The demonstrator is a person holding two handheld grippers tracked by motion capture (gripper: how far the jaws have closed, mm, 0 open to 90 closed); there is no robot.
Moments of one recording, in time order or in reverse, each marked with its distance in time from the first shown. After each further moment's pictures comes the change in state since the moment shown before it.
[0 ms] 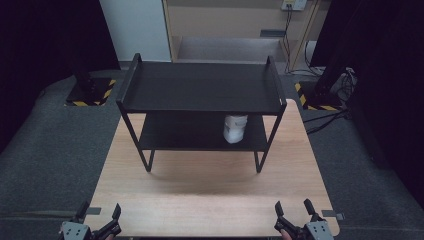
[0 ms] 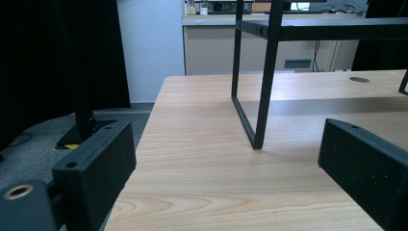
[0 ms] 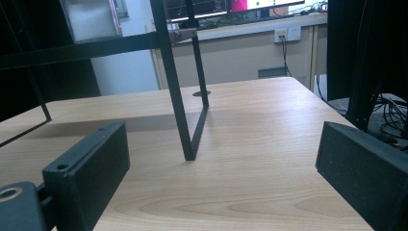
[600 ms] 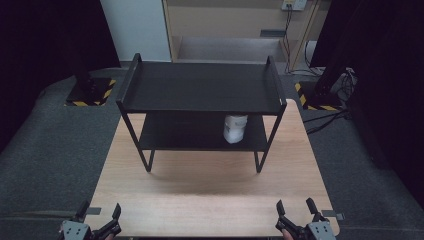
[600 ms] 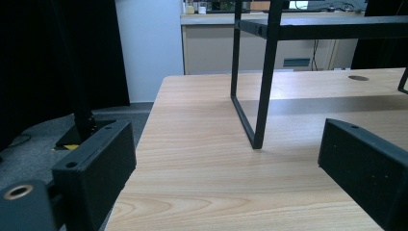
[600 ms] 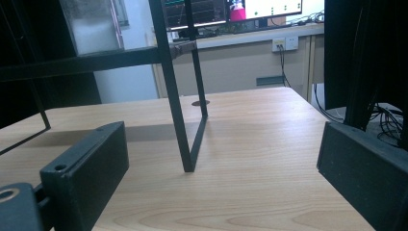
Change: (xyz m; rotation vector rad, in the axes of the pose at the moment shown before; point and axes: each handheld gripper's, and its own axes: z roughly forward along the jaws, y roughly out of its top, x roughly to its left) left arm 0.001 0.002 0.001 0.002 -0.007 0.008; right arm 0.002 0.003 -0.001 -0.031 -0.004 -0.010
